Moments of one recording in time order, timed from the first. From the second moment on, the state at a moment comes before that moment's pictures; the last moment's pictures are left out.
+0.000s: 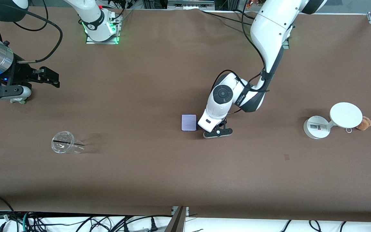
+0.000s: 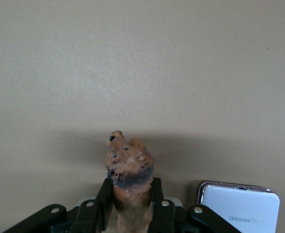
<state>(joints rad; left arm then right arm) -0.54 0.75 -0.05 -1.58 0.04 2.41 -0.78 0.18 0.12 -0.07 -1.49 0.01 1.54 0.00</state>
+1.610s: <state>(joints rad) -0.01 0.50 -0.03 -1.73 0.04 2.21 -0.03 0.18 0.13 -0.07 -1.49 0.04 1.54 0.00</state>
